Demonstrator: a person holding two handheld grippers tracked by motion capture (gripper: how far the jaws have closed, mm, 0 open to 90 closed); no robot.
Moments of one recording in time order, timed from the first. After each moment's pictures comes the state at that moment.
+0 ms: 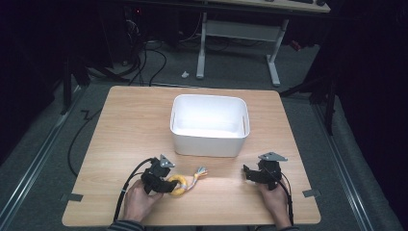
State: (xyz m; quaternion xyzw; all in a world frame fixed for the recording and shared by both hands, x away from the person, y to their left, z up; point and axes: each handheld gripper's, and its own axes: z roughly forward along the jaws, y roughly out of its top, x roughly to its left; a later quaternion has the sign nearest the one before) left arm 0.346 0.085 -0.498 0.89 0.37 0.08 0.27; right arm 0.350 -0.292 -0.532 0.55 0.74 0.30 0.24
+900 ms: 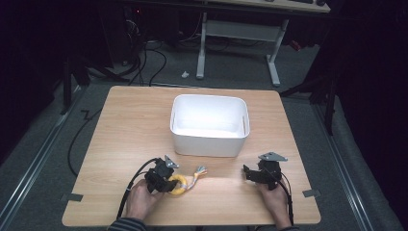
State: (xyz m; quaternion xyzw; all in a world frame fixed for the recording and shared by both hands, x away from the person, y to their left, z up) left arm 0.350 0.077 -0.504 0.90 0.35 0.08 0.24; right arm 0.350 -0.292 -0.532 0.55 0.74 0.30 0.24
